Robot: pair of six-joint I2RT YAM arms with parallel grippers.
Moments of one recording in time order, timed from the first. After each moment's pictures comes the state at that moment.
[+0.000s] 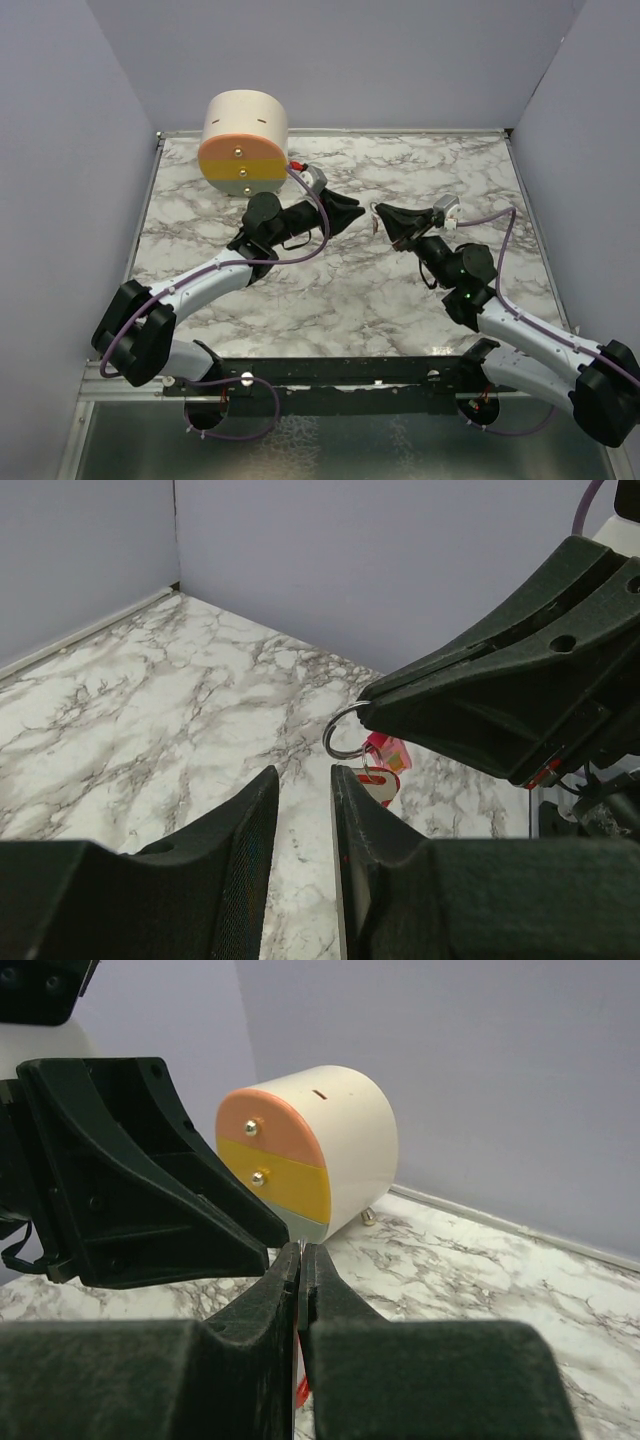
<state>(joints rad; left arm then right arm) -0.67 1.37 0.82 0.70 0.48 -0.29 0.65 0.95 0.43 0.87 -0.05 0.08</state>
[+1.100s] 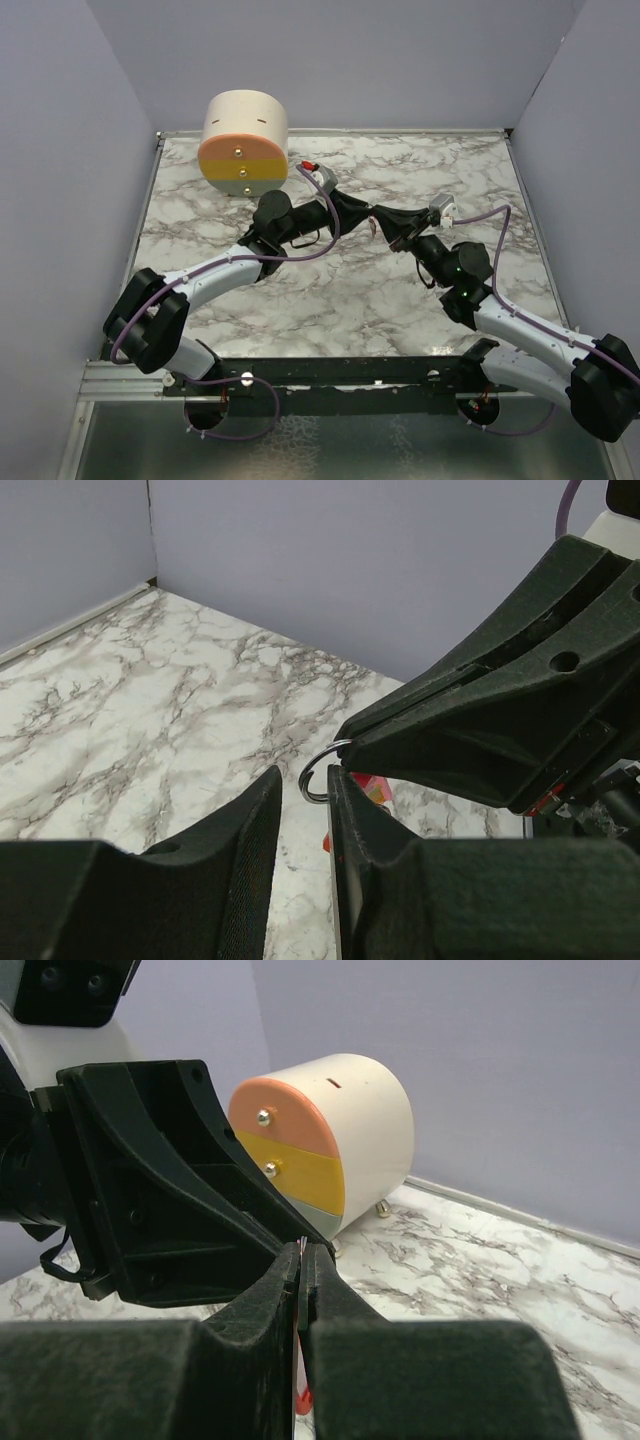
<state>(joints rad) -0.69 1.45 0.86 0.75 0.51 -0.30 0.65 0.99 0.43 0.89 -0.08 0.10</state>
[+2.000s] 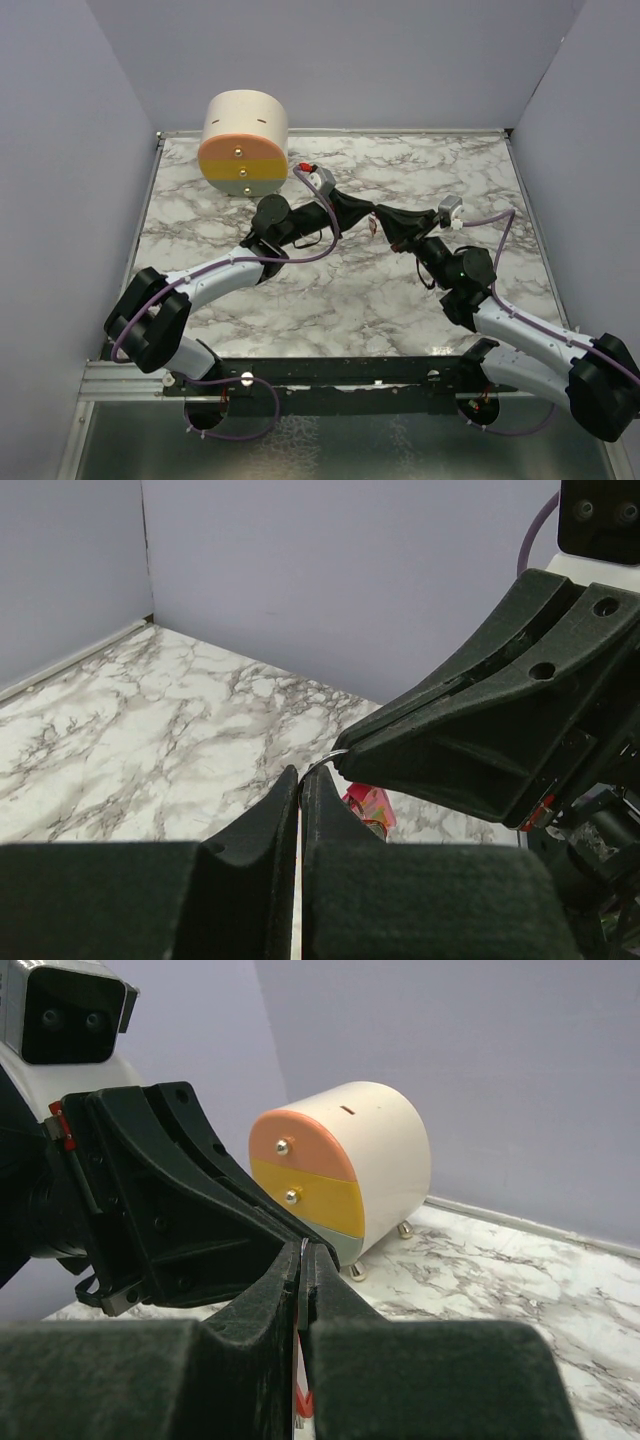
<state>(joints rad) -0.71 1.45 0.84 0.84 0.48 -0.32 0.65 0.99 0.40 0.99 -0.08 0.19</state>
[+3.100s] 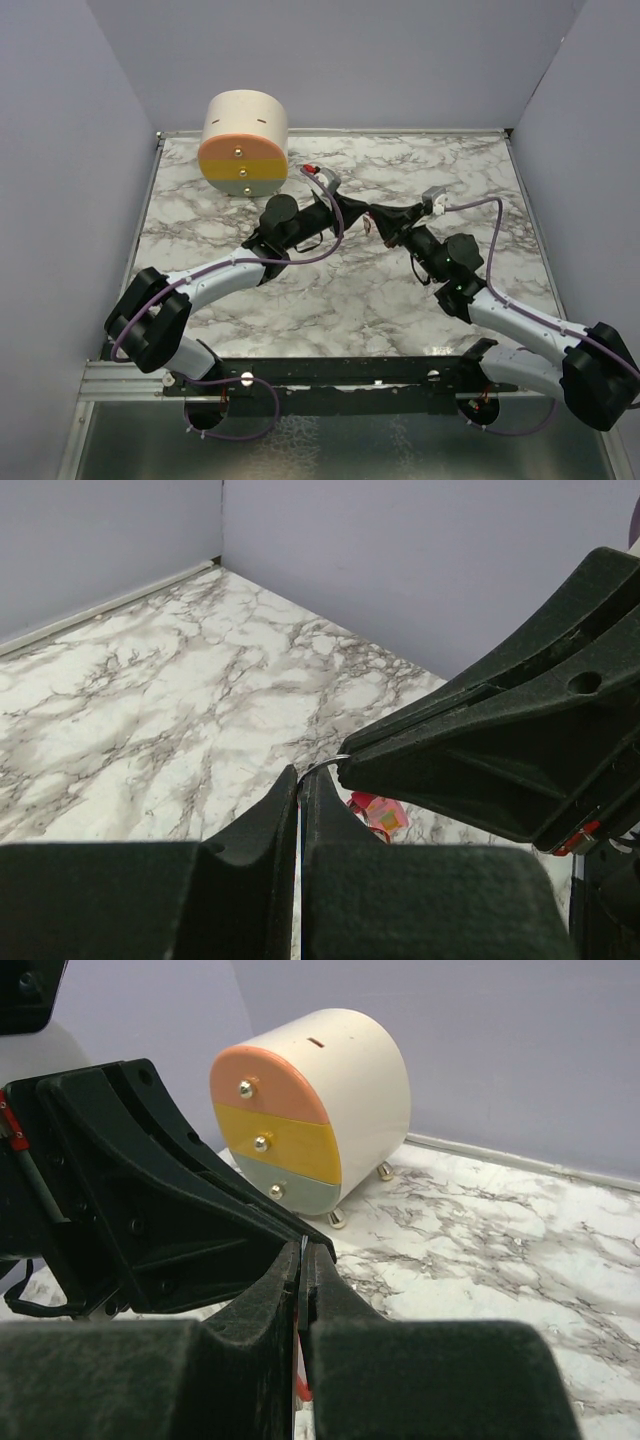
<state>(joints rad) -0.72 1.46 0.84 0.71 0.32 -0.26 0.65 1.05 0.47 0.84 -0.04 0.20</state>
